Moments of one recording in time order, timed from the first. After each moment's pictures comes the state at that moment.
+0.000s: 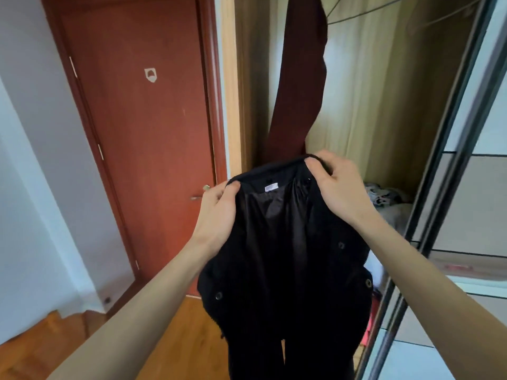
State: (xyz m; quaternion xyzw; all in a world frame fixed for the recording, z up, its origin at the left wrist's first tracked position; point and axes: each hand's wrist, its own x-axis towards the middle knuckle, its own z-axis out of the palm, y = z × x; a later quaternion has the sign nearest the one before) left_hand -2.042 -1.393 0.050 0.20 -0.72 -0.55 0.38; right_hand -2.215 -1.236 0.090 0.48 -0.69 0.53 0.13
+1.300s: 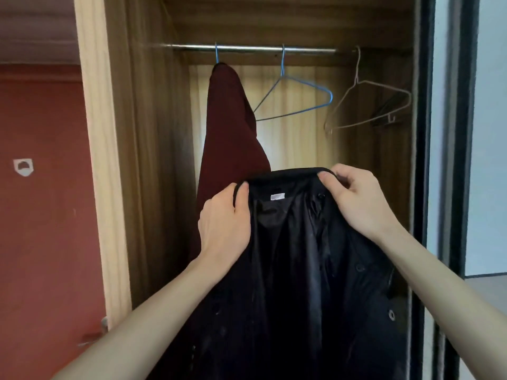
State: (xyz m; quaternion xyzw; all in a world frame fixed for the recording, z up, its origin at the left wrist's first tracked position) left_hand -2.356 -1.477 0.203 0.08 -0.77 -0.30 0.55; right_hand -2.462 -1.270 0.233 0.39 -0.70 0.51 0.31
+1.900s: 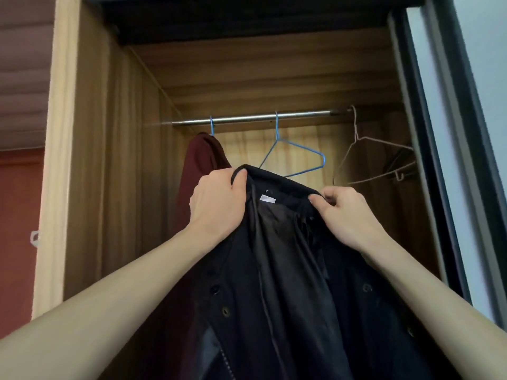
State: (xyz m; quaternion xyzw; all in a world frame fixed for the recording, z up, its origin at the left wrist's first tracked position) left_hand -2.415 -1.469 0.358 0.07 -0.79 -0.15 0.59; right_hand -2.555 -1.287 0.322 0.37 -0.71 0.48 0.35
